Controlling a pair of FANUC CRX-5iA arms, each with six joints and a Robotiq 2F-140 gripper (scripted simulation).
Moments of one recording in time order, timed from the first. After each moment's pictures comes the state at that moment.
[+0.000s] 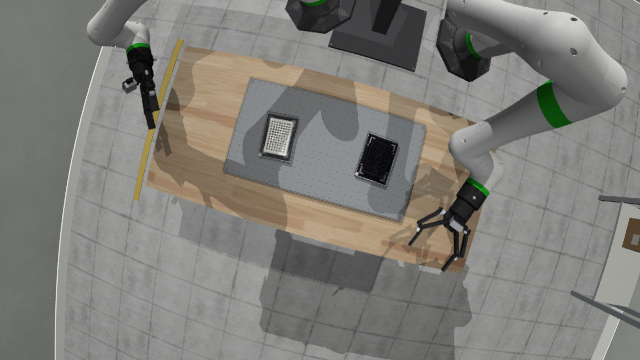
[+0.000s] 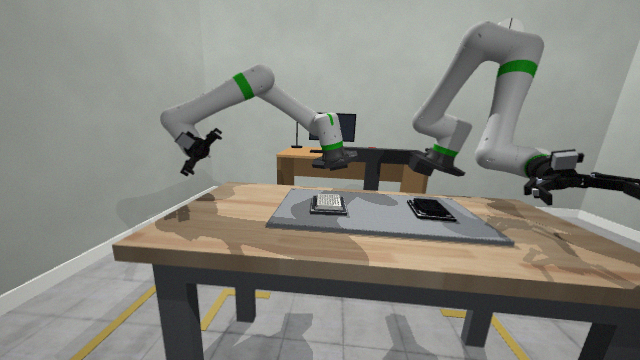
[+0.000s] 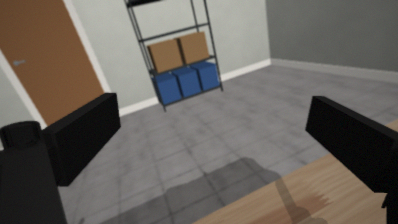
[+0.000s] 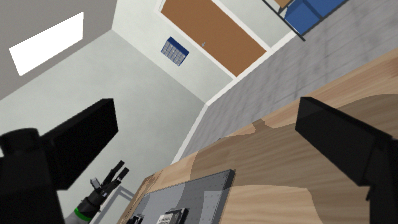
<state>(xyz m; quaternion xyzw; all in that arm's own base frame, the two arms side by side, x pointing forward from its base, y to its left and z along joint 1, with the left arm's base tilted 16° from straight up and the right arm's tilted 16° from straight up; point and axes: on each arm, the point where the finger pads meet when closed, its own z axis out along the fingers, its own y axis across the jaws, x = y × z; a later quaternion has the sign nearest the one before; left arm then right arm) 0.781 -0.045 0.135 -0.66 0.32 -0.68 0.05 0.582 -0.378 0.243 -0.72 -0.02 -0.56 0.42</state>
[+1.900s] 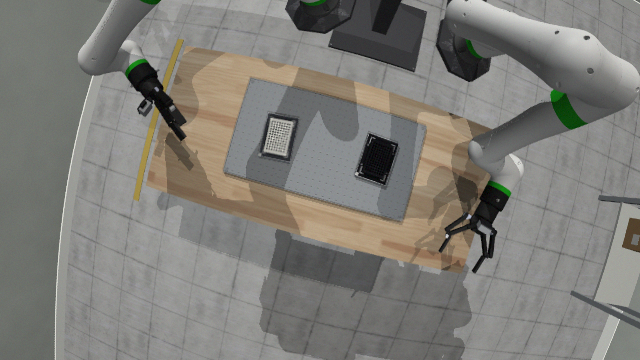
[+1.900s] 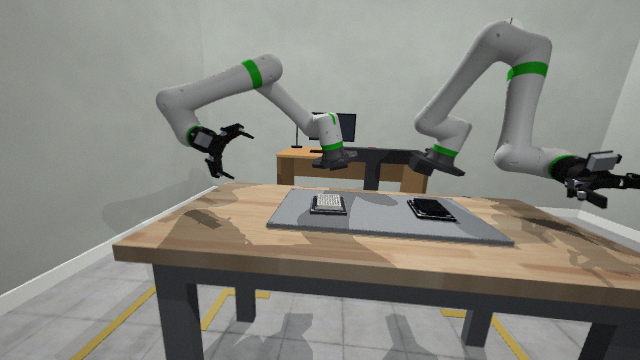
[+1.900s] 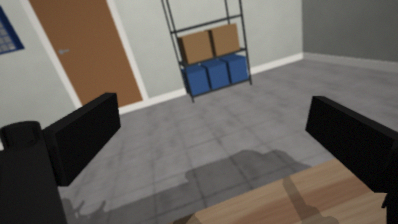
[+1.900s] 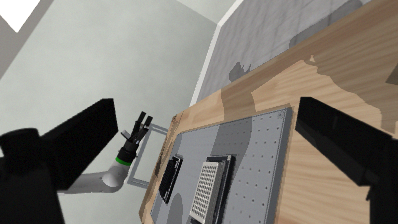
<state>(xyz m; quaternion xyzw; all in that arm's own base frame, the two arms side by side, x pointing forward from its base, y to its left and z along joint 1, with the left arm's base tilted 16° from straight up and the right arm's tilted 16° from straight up) 0.774 0.071 0.164 -0.66 0.28 -0.69 0.09 0.595 -0.254 0.212 -0.80 -0.03 -0.38 0.47</state>
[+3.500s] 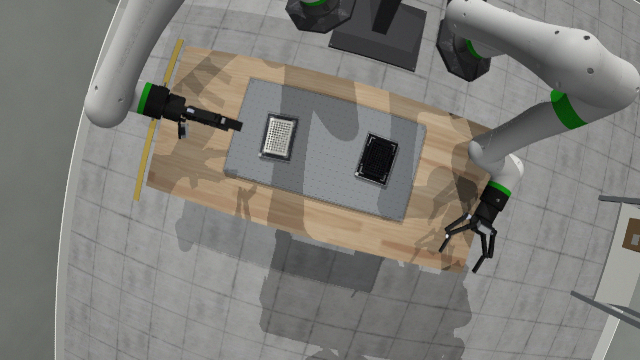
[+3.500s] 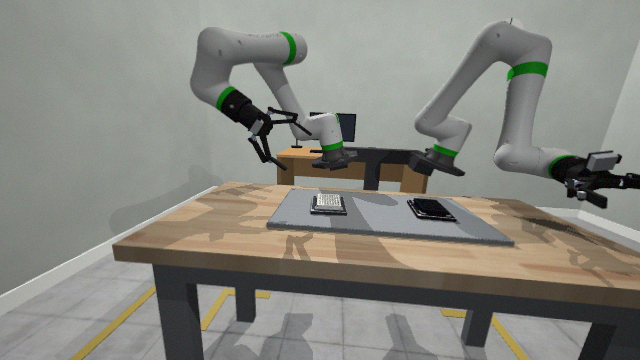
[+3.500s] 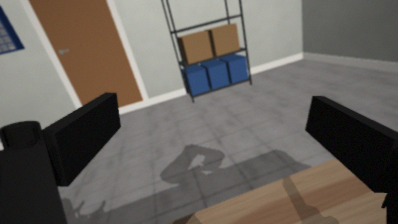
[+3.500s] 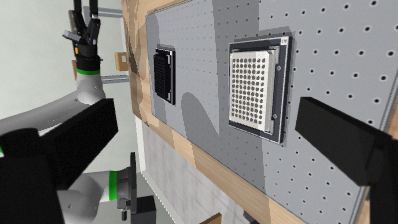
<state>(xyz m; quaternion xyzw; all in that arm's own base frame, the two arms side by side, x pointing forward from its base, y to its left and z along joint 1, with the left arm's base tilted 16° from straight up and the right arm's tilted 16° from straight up) 0.774 0.071 0.164 -0.66 0.28 -0.69 0.09 0.543 -0.076 0.181 -0.93 -0.04 -0.05 0.35</state>
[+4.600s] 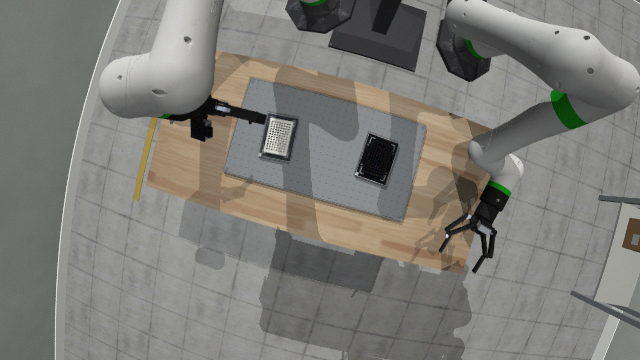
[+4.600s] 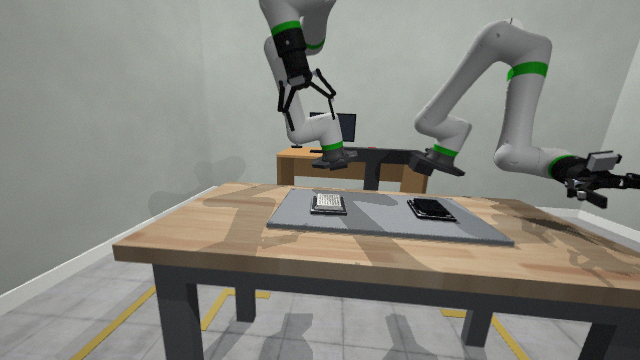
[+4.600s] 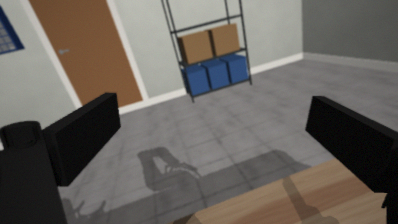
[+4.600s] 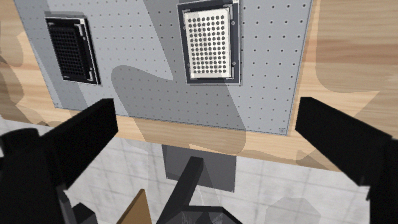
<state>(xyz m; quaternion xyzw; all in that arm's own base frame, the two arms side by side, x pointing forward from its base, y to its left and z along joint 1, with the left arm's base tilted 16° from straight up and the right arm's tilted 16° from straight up) 0.774 0.071 0.164 -0.66 0.28 -0.69 0.09 0.501 -0.005 0.258 -1.00 0.00 0.01 0.02</state>
